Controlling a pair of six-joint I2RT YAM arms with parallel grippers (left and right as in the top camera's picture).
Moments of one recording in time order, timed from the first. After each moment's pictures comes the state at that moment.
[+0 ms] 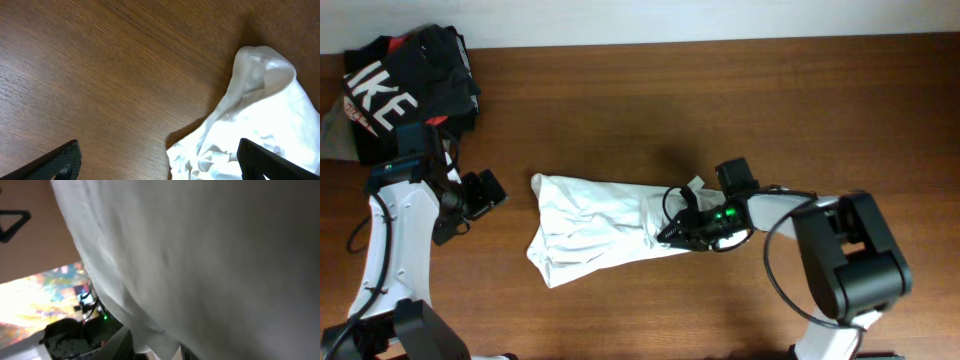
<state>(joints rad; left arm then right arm) 0.25 1.58 1.22 -1.04 0.06 -0.34 0.25 1.91 0.85 -0.32 -1.01 0.35</state>
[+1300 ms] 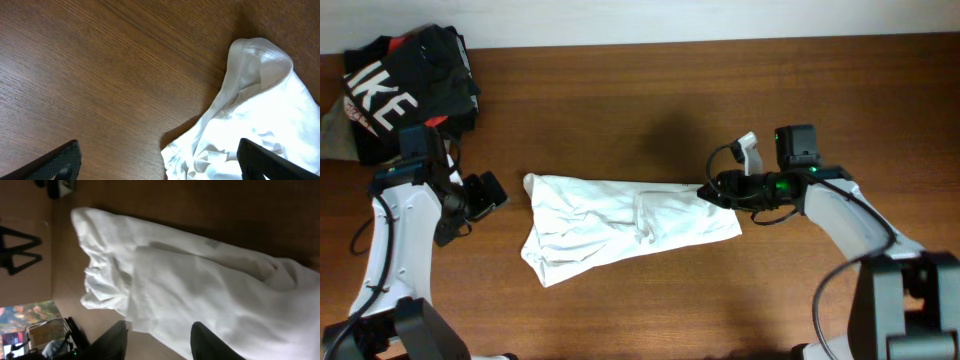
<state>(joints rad) 0.25 1.58 1.19 -1.01 0.06 -0.34 0.04 1.66 0.95 -0.50 -0.83 0.14</state>
